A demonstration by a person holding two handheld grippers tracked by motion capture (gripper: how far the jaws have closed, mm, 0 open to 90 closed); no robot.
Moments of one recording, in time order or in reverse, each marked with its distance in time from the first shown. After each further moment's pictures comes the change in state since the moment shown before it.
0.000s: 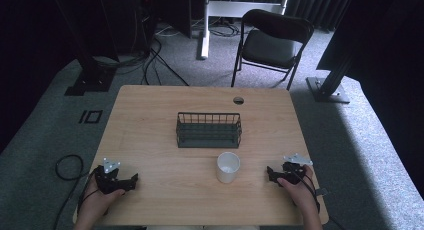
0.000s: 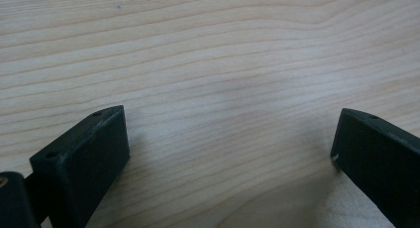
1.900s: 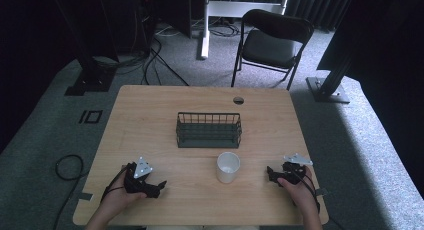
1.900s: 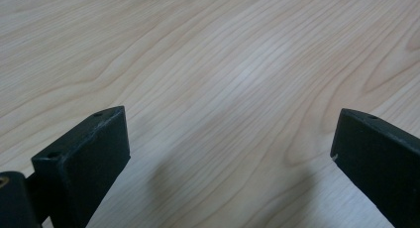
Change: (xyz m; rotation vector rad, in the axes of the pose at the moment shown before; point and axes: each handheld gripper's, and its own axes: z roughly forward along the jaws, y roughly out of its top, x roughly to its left) left arm -0.077 0.028 0.006 -0.069 -0.280 0.351; right arm 0.000 0.000 0.000 0.000 0.000 0.000
